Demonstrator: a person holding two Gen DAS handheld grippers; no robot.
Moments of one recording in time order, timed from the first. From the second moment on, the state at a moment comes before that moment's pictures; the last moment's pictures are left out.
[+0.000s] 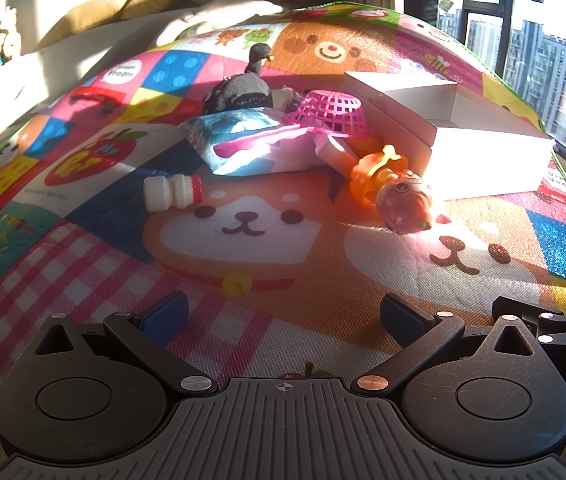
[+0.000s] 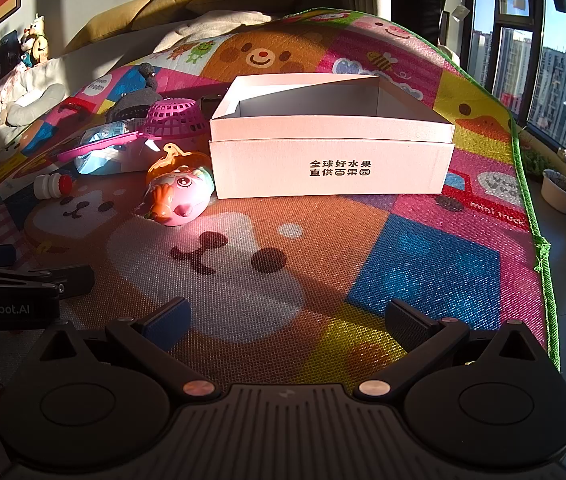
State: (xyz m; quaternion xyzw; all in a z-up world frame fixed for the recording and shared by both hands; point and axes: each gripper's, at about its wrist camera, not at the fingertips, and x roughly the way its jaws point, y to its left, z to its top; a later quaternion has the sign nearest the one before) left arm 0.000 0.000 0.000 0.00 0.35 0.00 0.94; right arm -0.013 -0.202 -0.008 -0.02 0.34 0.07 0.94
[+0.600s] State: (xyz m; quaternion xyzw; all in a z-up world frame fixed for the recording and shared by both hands) left arm -0.004 -0.001 0.000 0.00 0.35 0.00 0.94; right arm -0.013 -0.196 -0.009 -0.02 0.34 0.07 0.94
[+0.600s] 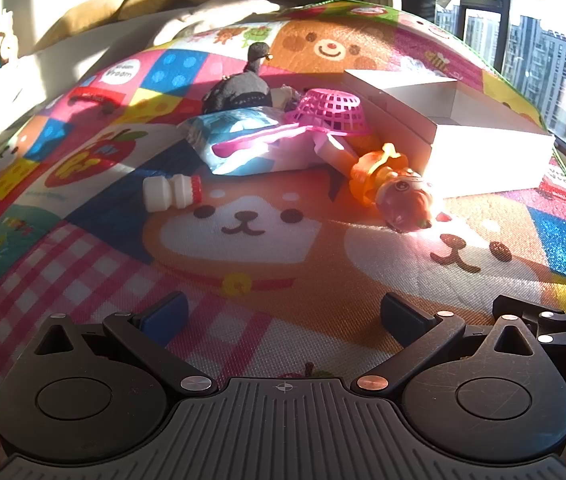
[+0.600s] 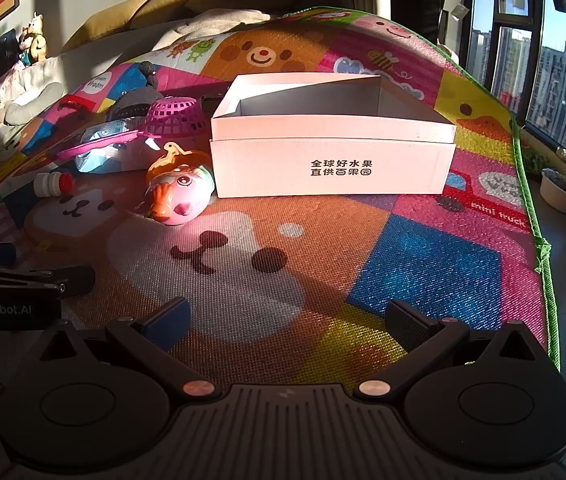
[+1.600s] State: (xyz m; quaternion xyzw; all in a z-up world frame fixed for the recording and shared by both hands) left arm 0.002 -0.002 0.003 0.01 0.36 0.00 0.93; right arm -0.005 -0.202 -0.004 -0.03 0.37 0.09 0.92
